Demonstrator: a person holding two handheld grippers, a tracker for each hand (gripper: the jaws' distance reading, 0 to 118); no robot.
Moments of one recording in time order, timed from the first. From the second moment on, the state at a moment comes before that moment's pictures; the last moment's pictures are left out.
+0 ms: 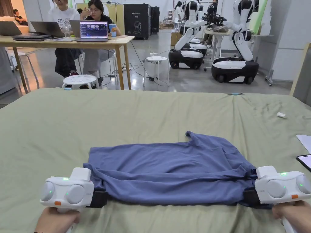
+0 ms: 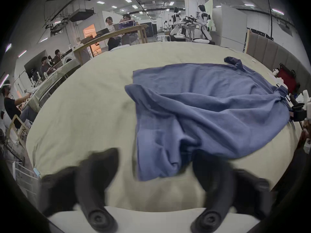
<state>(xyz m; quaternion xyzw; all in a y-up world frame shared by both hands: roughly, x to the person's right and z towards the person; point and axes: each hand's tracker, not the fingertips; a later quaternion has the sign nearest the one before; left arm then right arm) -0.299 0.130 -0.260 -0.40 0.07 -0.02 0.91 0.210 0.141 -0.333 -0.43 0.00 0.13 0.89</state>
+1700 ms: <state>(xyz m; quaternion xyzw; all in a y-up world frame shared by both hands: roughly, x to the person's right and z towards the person) -0.320 0.144 -0.502 -0.43 0.11 0.01 0.90 0.171 0.177 -0.400 -0.36 0.07 0.11 0.92</state>
